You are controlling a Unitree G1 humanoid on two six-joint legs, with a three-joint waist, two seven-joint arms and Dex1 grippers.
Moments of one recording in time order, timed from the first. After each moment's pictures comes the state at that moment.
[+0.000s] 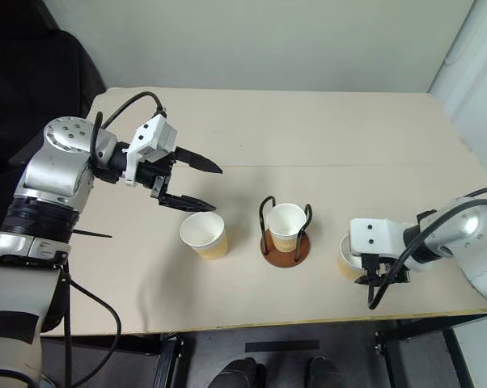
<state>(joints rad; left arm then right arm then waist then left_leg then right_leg) -1.08 0.83 -0.27 0.50 -0.30 0.18 -1.58 -0.53 -1.25 0.30 -0.54 0.21 0.73 1.27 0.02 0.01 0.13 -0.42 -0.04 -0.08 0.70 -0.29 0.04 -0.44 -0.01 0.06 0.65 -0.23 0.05</state>
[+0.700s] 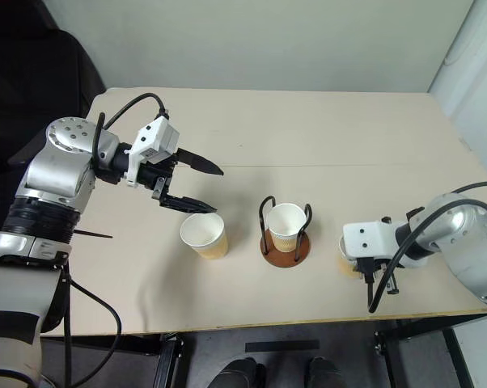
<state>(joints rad) -1.08 0.82 -0.27 0.50 -0.30 0.18 -1.58 -0.63 -1.23 0.34 -0.49 0.12 0.66 1.37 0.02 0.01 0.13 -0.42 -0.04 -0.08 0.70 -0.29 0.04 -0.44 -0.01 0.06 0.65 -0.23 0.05</state>
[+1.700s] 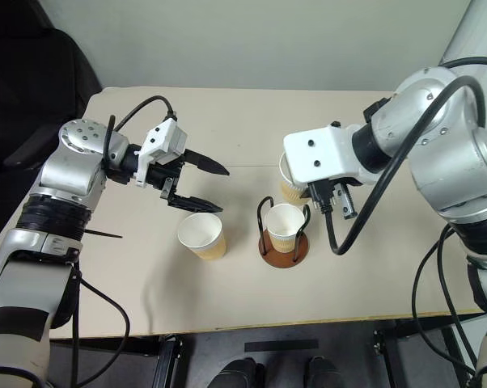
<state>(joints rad) -1.10 0.77 -0.28 0.57 -0.28 0.13 -1.58 -1.23 -0.89 0.48 -0.32 0.02 0.64 1.53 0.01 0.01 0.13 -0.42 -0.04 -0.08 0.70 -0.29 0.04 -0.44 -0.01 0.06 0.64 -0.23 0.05</state>
